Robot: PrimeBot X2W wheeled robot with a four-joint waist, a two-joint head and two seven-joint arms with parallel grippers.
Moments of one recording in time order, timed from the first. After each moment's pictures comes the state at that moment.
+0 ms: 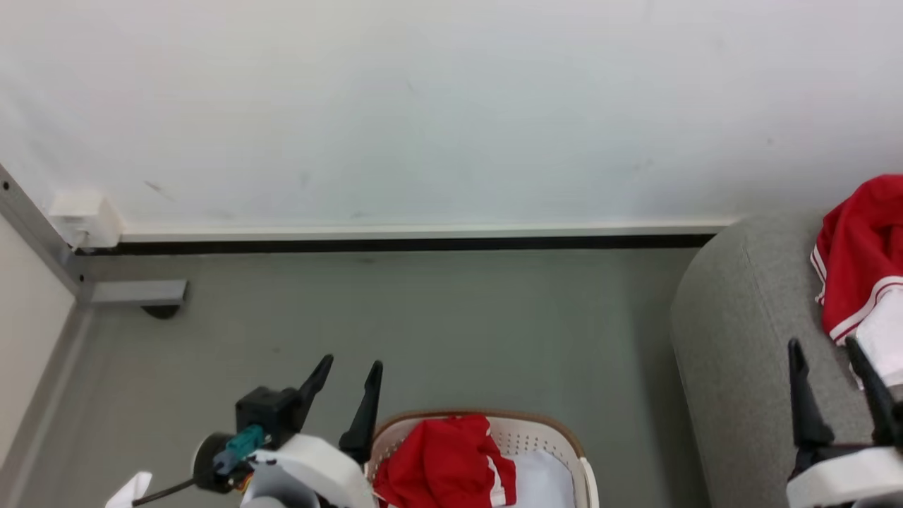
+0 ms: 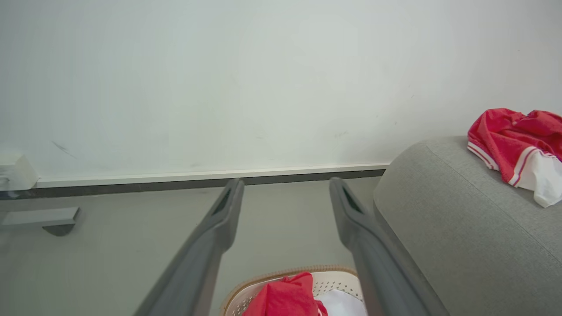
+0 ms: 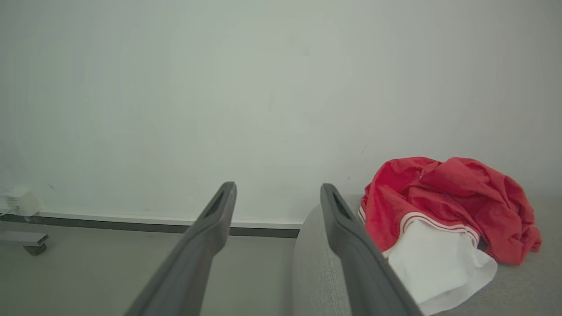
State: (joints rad) left arm -0.33 0.26 -0.58 0.36 -0.53 0.12 -0.24; right arm -0.20 -0.21 -0.01 0.35 0.29 0.13 -0.26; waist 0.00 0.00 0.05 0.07
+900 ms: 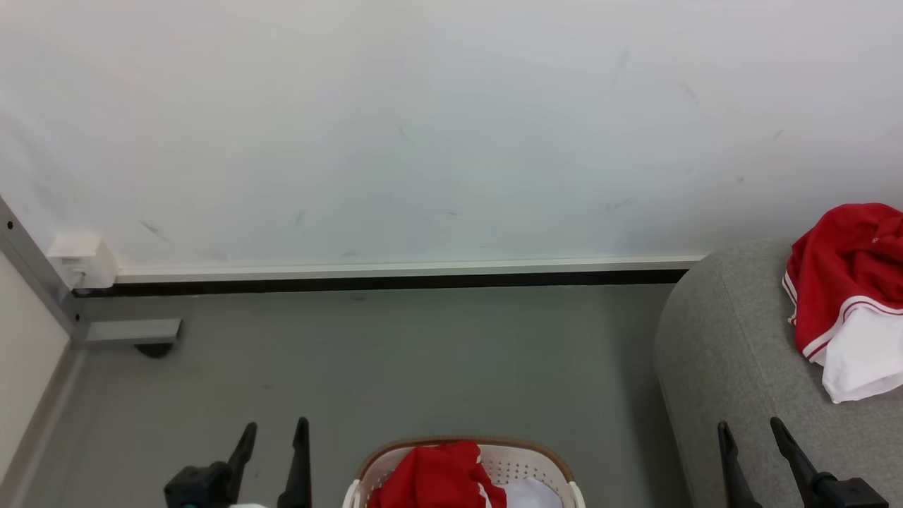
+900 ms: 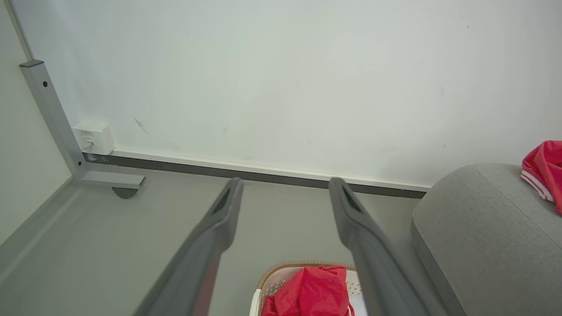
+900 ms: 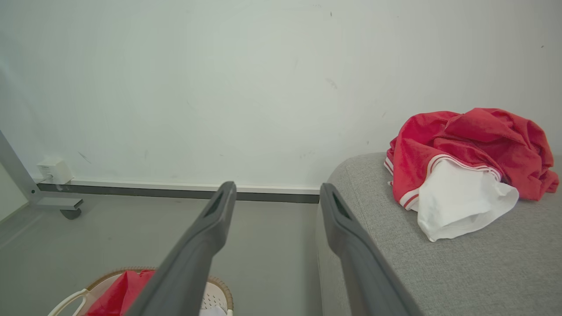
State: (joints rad) left arm -0.07 0.15 -0.21 0.34 -0.35 0.07 -0.26; right arm -0.03 -0.06 0.01 0.35 0.16 0.13 -0.26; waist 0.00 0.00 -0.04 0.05
